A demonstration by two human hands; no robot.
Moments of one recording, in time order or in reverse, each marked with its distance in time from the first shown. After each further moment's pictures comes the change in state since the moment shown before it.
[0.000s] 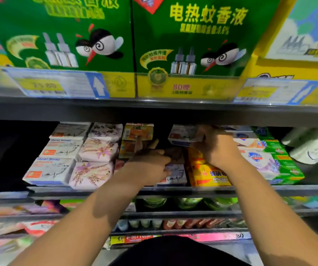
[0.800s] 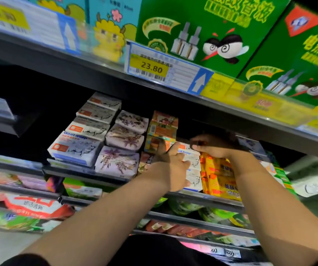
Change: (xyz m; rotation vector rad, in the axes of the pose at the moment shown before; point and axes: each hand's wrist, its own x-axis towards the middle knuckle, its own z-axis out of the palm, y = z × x) left_hand 0.010 -0.017 0.037 0.114 0.222 0.127; right_hand 0.069 -0.036 0.023 -0.030 -0.615 0.070
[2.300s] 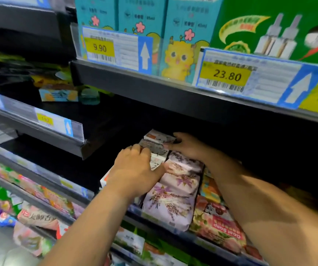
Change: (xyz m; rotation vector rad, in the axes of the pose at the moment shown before) left_hand -0.120 -0.152 -0.016 -0.123 0.359 -0.833; right_hand 0.138 -0.209 0.034 0.240 0.115 -0.445
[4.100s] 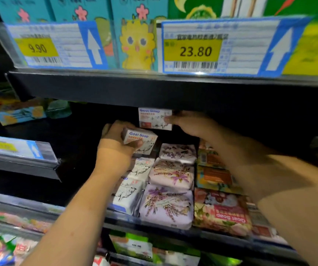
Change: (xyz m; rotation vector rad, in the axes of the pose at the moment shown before) left_hand 0.066 -0.022 0.002 -0.862 0.385 0.056; right_hand -0.024 -0.011 -0.040 0.272 0.267 0.179
